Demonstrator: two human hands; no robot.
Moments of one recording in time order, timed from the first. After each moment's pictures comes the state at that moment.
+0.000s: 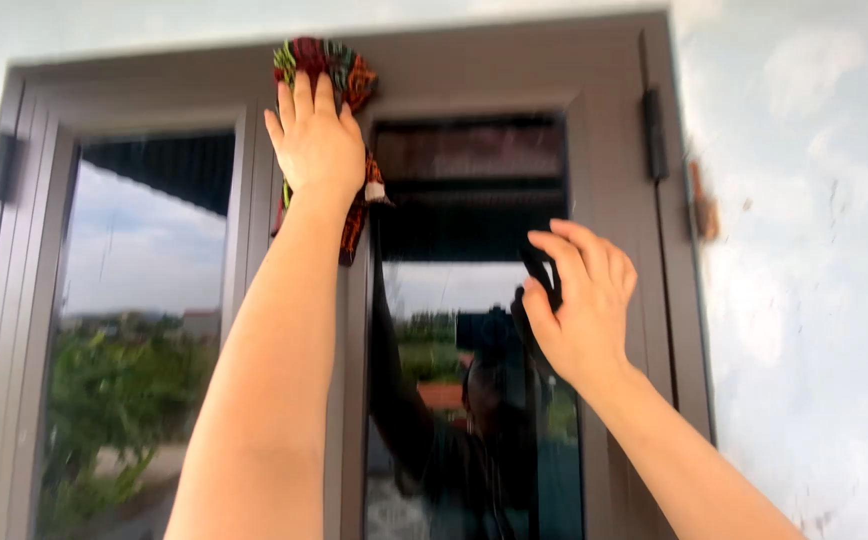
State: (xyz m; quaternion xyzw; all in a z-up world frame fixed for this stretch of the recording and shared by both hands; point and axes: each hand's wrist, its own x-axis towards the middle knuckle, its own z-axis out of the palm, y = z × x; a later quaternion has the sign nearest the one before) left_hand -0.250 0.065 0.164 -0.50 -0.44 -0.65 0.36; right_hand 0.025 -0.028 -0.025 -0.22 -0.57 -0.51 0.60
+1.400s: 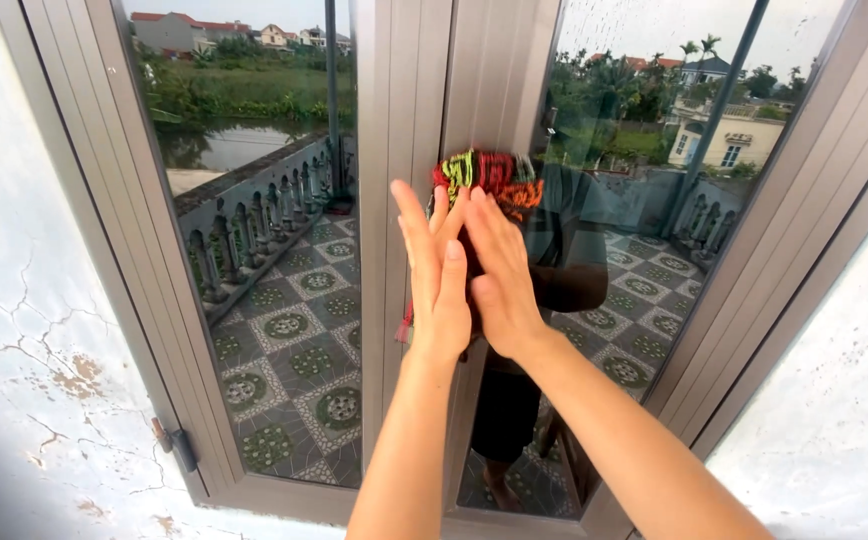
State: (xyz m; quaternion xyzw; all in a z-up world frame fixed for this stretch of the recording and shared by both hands) left_hand -0.202 -0.051 -0.299 -0.61 -0.07 -0.77 -0.17; right_hand -0.085 -0.036 -0.298 -0.18 -0.81 -0.16 0.53
